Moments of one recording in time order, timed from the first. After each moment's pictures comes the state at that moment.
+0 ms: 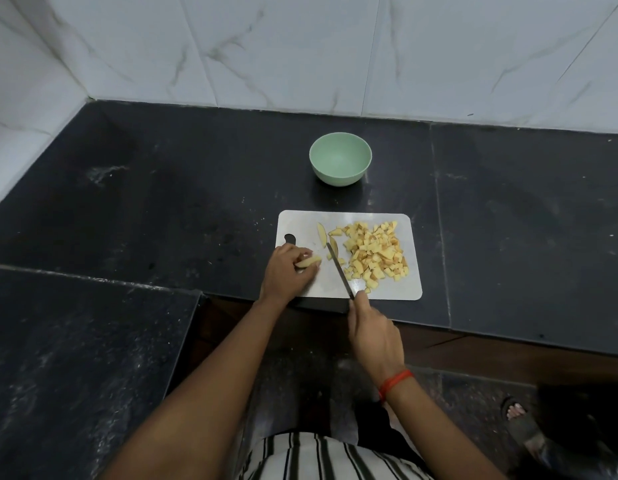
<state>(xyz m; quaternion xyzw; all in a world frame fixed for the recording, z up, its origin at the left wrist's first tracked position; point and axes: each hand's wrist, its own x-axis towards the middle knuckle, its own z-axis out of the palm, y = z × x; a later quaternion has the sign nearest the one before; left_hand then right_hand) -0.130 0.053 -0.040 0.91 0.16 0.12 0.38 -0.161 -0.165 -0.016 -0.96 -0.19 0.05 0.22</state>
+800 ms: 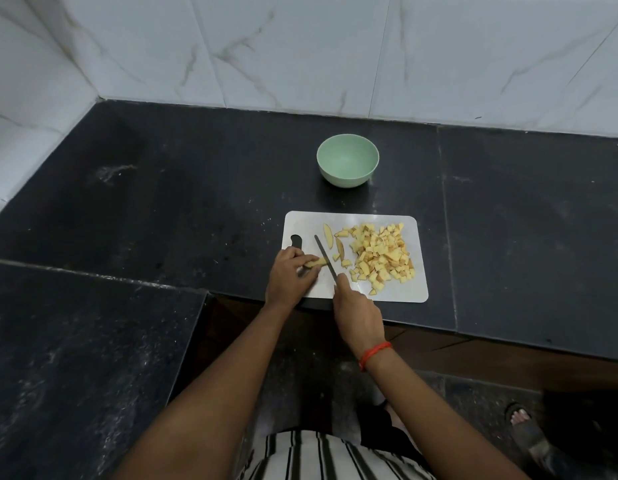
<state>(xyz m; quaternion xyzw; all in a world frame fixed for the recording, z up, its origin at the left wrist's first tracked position) -0.139 0.052 -0.046 0.90 0.16 0.14 0.37 -0.139 -0.117 -0.016 -0.96 -0.21 0.11 0.15</state>
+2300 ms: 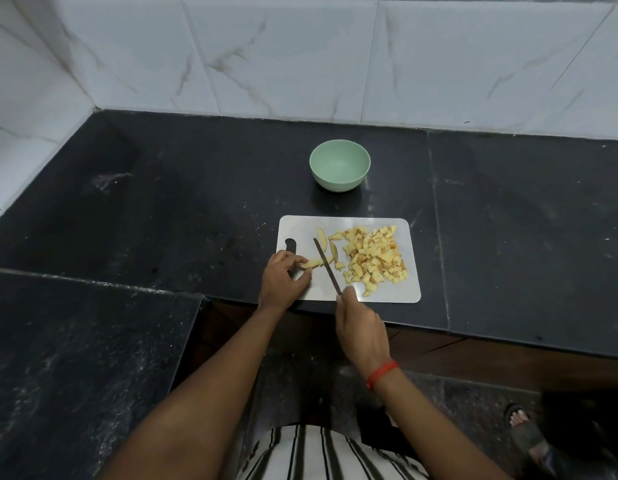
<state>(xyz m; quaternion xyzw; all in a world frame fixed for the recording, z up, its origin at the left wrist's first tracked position) -0.141 0.055 -0.046 0.89 0.16 0.17 0.39 -0.160 -0.143 -0.011 -0.94 -0.20 0.04 0.28</state>
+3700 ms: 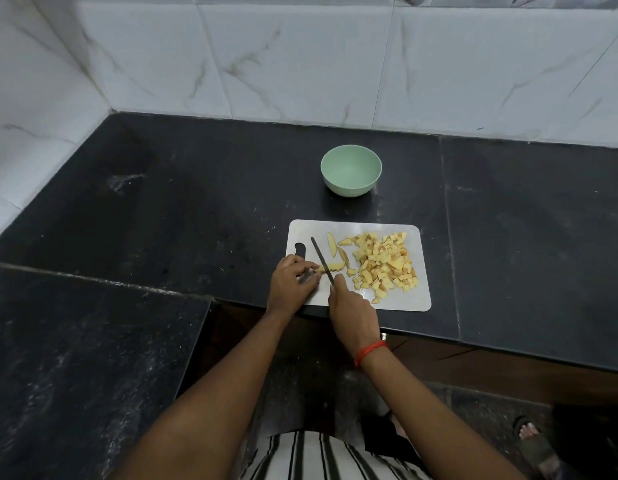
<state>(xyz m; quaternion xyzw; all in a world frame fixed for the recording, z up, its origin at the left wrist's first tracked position) -0.141 0.055 -0.043 0.88 0.17 0.16 0.41 -0.129 -0.103 -0.018 -0.95 -0.22 0.09 0.19</state>
